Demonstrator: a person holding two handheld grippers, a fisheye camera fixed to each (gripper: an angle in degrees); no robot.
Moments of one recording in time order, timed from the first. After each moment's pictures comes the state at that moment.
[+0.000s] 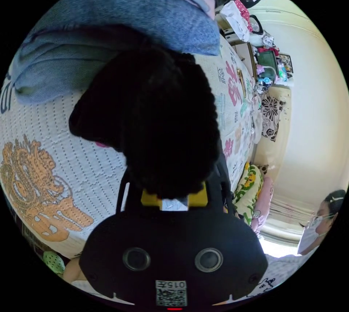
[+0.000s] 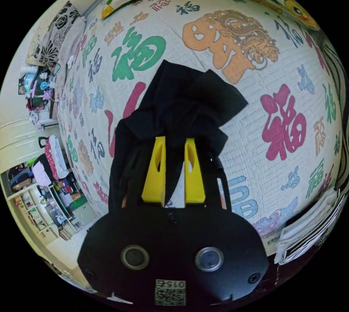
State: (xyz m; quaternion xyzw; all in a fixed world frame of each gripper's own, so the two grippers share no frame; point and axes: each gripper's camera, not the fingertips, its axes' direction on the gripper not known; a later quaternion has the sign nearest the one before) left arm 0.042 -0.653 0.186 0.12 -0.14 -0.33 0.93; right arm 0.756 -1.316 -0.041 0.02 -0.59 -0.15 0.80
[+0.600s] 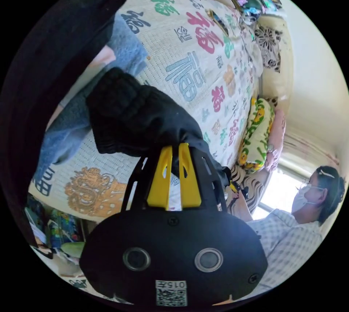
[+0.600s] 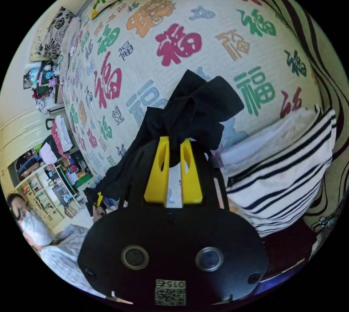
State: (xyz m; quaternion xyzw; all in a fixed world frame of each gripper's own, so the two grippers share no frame) left arm 0.125 -0.766 0.347 -0.14 -0.13 -0.21 0.96; right arm 0.910 -1.254 0.098 -0.04 -0.60 -0.19 0.78
